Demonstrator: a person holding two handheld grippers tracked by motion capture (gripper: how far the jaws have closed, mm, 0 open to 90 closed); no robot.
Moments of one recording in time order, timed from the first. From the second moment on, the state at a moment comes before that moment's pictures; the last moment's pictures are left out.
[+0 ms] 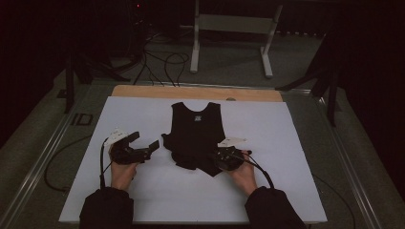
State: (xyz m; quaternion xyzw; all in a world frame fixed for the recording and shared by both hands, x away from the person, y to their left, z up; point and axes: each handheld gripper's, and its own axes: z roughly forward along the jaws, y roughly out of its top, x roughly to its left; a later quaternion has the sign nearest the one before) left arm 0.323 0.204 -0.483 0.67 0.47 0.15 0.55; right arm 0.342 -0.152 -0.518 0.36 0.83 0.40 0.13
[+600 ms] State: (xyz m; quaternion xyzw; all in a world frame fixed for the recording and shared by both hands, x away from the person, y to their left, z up) left arm 0.322 0.200 -0.485 0.68 0.46 0.15 0.55; right arm 0.336 -0.164 -0.503 0.36 0.83 0.41 0.13
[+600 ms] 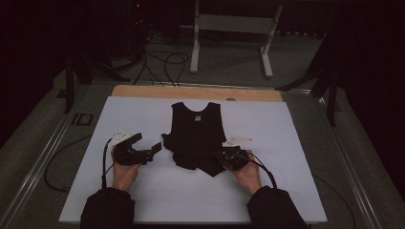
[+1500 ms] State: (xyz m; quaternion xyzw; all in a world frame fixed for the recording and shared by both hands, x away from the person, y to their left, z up) left arm 0.311 0.187 -0.489 0.71 0.45 0.14 0.52; right arm 0.271 -0.270 -0.482 0.42 0.82 0.36 0.16
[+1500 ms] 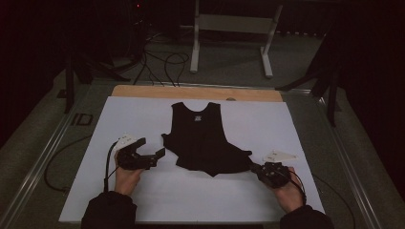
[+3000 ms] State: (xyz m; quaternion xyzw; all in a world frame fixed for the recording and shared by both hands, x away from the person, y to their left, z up) left arm 0.311 0.109 -0.526 0.81 0.42 0.11 0.39; right arm 0.251 -0.298 -0.496 0.45 0.81 0.34 0.16
